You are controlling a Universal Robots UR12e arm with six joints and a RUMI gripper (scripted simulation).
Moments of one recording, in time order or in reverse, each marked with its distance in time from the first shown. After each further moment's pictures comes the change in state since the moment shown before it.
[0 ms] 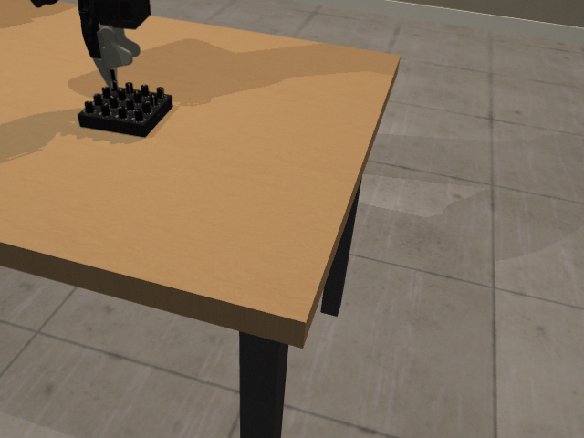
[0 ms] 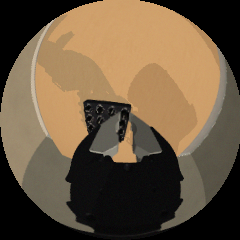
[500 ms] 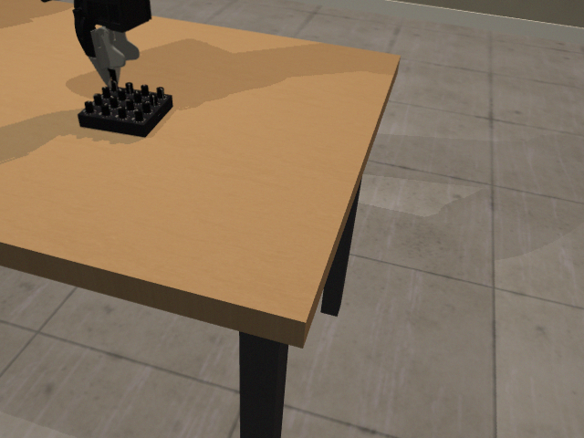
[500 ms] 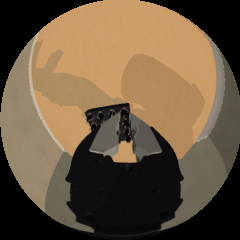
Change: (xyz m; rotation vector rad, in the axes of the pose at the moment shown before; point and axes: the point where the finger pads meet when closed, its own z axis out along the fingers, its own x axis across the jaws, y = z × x) arm 0.001 0.000 0.000 0.000 0.000 0.296
